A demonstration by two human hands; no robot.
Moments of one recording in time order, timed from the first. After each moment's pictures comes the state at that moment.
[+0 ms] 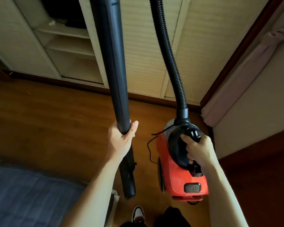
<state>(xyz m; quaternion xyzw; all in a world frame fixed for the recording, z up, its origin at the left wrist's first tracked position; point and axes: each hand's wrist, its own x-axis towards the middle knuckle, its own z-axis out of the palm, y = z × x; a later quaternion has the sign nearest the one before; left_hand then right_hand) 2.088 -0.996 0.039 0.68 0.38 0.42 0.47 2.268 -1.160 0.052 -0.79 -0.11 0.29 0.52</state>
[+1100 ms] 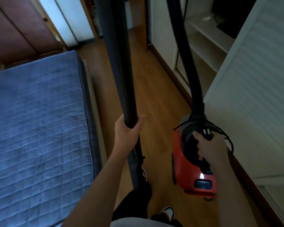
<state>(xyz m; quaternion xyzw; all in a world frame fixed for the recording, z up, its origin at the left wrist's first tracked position) 2.150 -0.711 0.071 0.40 0.68 0.55 0.26 2.382 -0.656 0.037 -0.65 -0.46 0.50 0.33</state>
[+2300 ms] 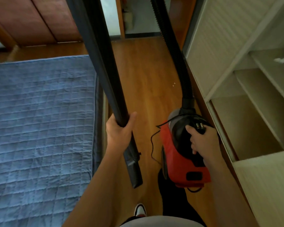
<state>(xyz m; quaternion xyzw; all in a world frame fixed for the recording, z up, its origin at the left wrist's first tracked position) 1.790 -0.370 0.044 0.27 0.73 0.61 0.17 2.002 -0.252 0.032 -0.58 -0.55 0.54 0.25</state>
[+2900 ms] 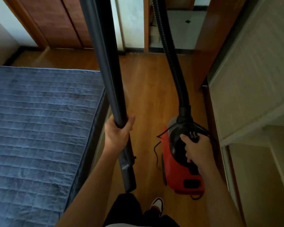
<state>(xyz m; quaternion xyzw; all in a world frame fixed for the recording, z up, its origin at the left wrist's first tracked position) 1.693 -0.074 0.065 0.23 0.77 0.59 0.06 1.877 0.078 0.029 -0.51 -0.63 0.56 0.16</state>
